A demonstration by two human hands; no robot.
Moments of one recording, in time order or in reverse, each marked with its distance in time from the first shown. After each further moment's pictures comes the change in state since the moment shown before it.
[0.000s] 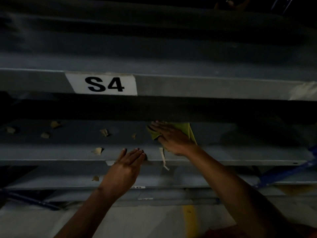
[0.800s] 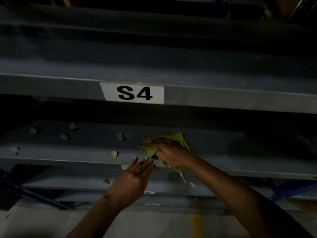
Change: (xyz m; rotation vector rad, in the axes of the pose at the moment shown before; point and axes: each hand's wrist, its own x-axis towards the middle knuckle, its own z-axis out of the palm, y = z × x) left_hand -0.017 -0.004 -0.017 0.043 0.001 0.077; right_hand 0.015 -0.048 0.021 0.119 -0.147 -0.171
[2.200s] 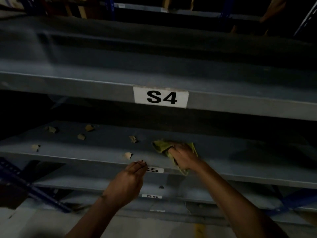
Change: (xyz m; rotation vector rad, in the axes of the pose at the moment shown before) left_hand -0.028 -0.030 -0.028 -0.104 -0.044 -0.231; right_hand -0.006 -0.012 0.002 -0.161 0.085 0.126
